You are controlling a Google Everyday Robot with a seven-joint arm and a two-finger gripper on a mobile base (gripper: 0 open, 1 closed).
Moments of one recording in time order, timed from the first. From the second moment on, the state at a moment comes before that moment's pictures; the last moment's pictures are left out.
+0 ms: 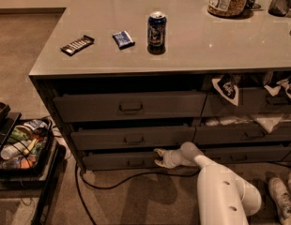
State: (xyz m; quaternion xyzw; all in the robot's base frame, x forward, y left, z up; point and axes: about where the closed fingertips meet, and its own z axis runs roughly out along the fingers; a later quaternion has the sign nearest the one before) arm 0.704 -0.086 0.159 -0.74 0.56 0.09 0.35
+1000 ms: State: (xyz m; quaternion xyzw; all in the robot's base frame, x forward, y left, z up) arm 0.706 -0.090 0.161 -0.74 0.57 0.09 0.34
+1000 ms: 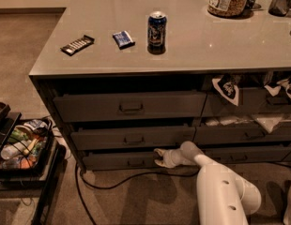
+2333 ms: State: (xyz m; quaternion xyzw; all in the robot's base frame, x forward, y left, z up) arm 0.709 -0.086 0.166 -0.74 0.57 0.07 0.36
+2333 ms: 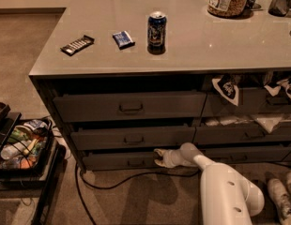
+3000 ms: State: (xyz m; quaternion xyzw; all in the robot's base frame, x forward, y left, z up) arm 0.706 -0.086 0.164 -0.74 0.56 0.07 0.35
